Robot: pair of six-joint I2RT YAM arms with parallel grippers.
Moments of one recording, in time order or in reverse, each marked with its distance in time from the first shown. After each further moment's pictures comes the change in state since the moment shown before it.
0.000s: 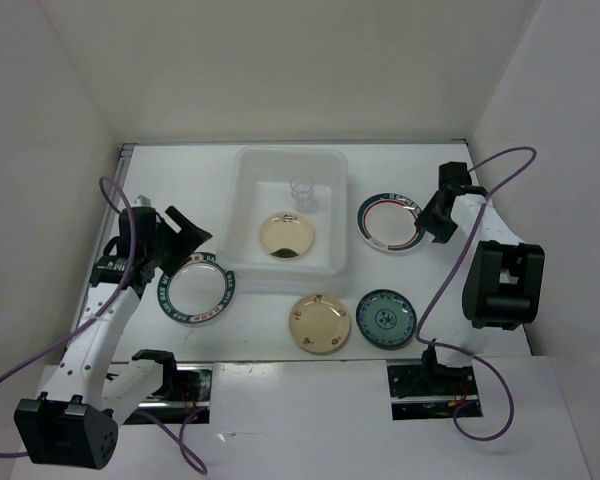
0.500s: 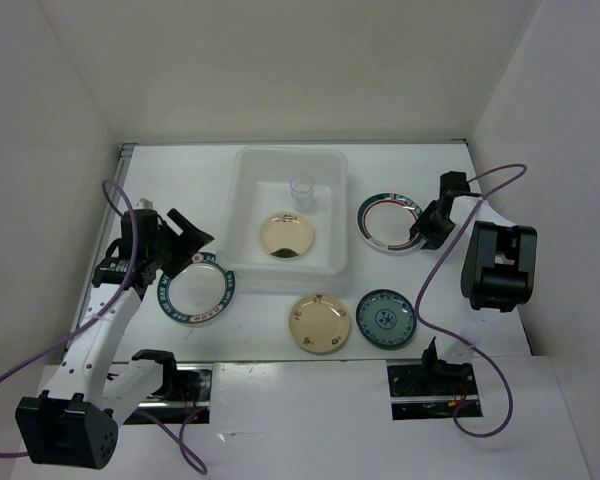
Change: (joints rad) left arm 0.000 -0.002 -0.034 0.019 0.019 -0.014; right arm -0.061 0.152 -0.034 0.105 -0.189 0.016
